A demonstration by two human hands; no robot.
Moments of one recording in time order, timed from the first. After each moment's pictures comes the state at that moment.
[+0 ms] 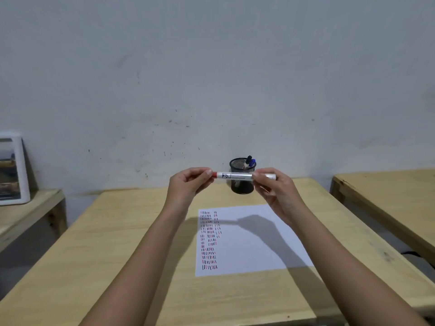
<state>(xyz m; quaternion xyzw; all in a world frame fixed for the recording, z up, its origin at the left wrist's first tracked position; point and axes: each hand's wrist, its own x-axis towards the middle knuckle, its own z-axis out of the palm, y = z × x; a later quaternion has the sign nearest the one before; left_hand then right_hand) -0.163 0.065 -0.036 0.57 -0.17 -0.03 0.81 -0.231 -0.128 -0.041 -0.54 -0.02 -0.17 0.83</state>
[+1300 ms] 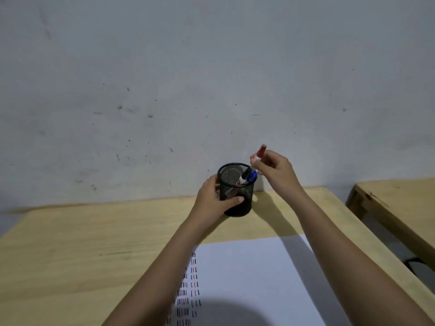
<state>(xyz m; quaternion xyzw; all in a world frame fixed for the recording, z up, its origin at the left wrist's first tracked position) -0.006 -0.061 -0.118 0.76 -0.20 -0.06 0.62 -0.040 -0.229 -0.069 -0.79 0.04 -0.24 0.55</state>
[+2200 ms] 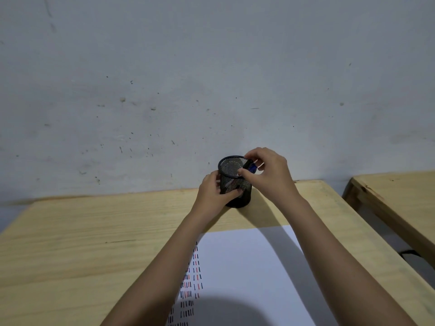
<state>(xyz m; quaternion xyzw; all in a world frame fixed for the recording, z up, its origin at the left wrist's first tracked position) -0.004 -0.064 -0.130 0.76 -0.21 -0.03 0.61 -0.063 -0.200 -0.069 -0.89 0.00 -0.33 0.32</state>
